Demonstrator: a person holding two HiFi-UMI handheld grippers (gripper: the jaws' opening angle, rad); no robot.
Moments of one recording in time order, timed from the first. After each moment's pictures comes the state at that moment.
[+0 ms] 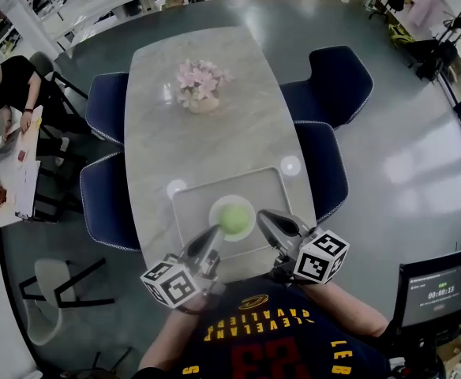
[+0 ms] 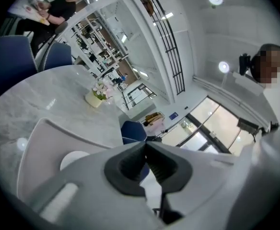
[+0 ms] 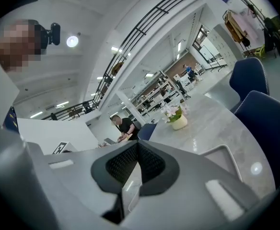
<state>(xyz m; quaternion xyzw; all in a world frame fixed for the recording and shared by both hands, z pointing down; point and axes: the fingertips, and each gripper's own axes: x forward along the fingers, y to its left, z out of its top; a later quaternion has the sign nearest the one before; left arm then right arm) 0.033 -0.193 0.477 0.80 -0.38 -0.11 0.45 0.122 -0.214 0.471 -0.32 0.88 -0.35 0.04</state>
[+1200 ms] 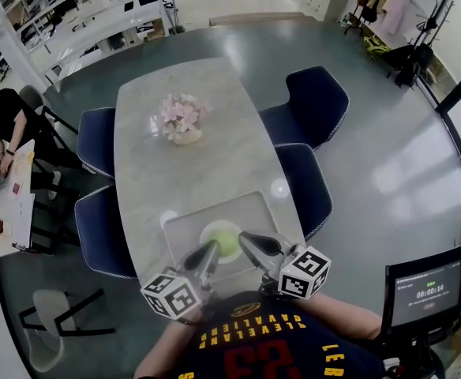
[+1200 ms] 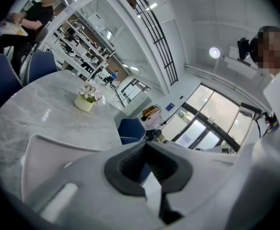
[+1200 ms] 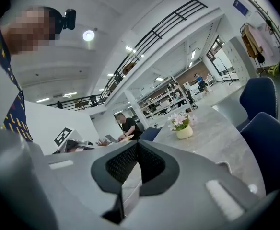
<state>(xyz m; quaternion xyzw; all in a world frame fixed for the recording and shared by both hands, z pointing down) 0.054 -0.216 0.480 0.84 -0.36 -0.05 0.40 0.110 -0.218 0.464 -0.31 0.91 -0.27 0.02</state>
